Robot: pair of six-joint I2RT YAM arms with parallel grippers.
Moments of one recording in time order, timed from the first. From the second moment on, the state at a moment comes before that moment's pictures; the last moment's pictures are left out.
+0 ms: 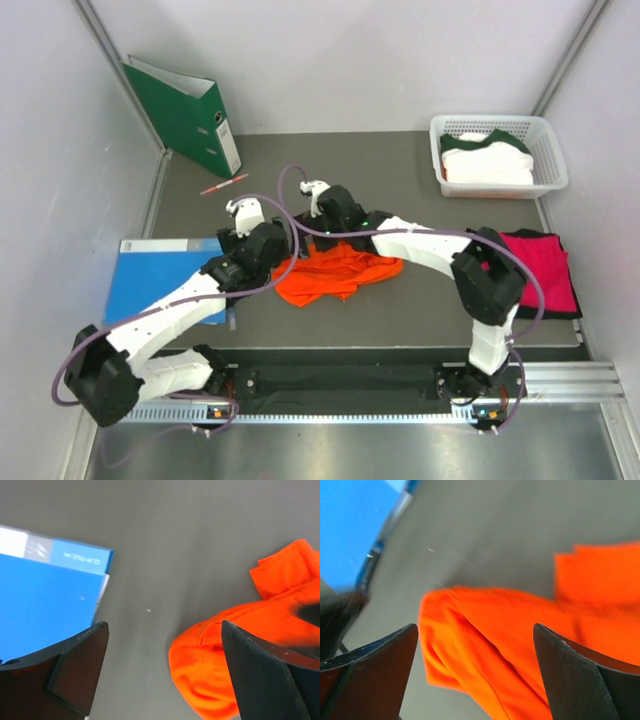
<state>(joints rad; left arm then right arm) -0.72 1.08 0.80 -0.44 -0.78 -0.61 0.85 1.90 1.39 -0.15 -0.16 0.33</state>
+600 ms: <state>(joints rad) -0.47 1.30 0.65 -0.02 -0.30 -0.62 0.61 1.45 1.08 -0.05 -0.04 0.38</state>
